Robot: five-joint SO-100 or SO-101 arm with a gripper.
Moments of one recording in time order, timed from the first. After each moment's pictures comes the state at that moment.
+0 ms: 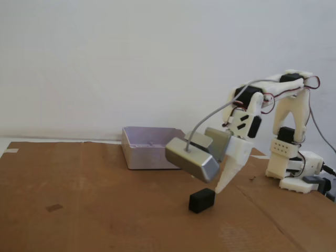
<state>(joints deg) -25.8 77.8 90.4 58.5 5.2</state>
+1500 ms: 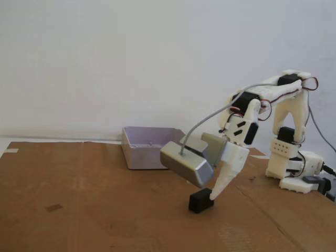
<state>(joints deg) -25.8 74.0 90.4 51.8 6.7</state>
